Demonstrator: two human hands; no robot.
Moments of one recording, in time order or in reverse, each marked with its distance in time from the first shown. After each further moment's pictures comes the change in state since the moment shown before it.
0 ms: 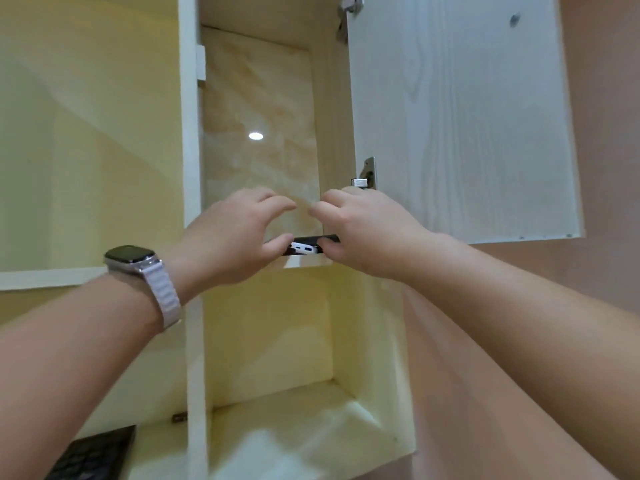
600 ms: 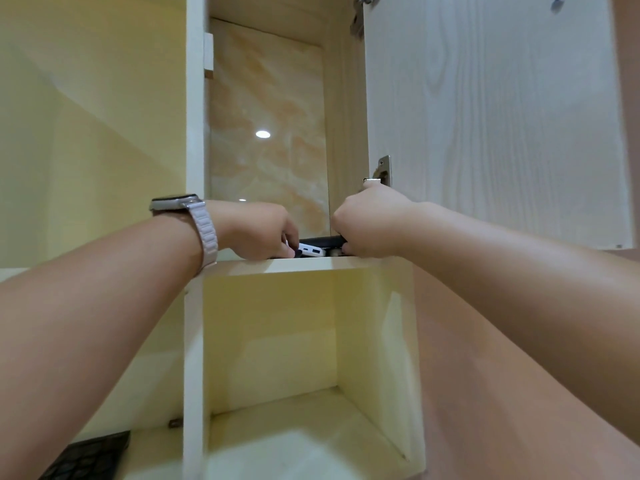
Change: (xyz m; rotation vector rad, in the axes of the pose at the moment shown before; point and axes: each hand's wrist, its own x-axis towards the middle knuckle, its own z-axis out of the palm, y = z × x) left_hand 0.056 -0.014 0.015 0.050 -0.652 -0.087; right_hand 0.043 0.021 0.016 -0.373 -0.502 -0.117
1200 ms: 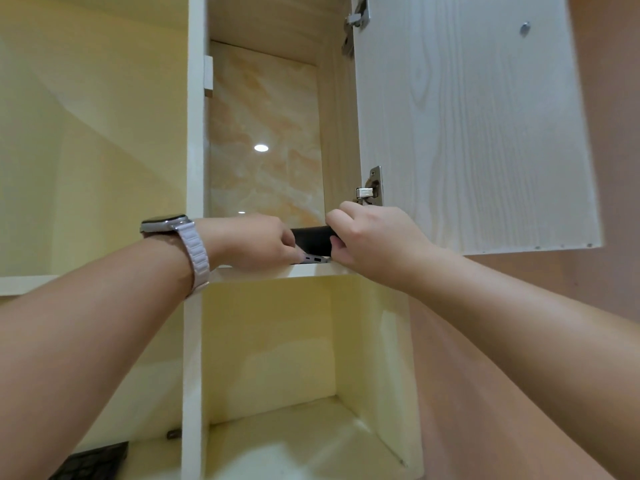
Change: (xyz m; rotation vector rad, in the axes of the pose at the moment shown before) left_hand -0.018 0.009 0.002 -0.098 0.077 -0.078; right_hand -0.033 -0.022 0.019 0.370 0.715 0.165
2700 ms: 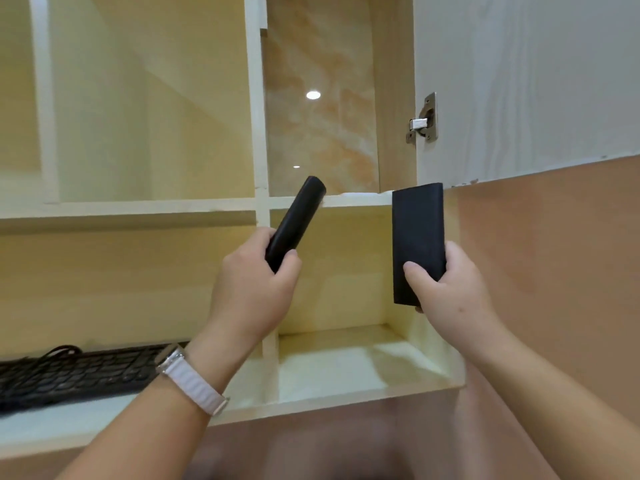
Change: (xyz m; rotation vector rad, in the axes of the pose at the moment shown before) left_hand -0.148 0.018 0.108 -0.591 0.793 -0.270; right_hand -0.123 -0.092 -0.020 1.105 -0.050 1.084
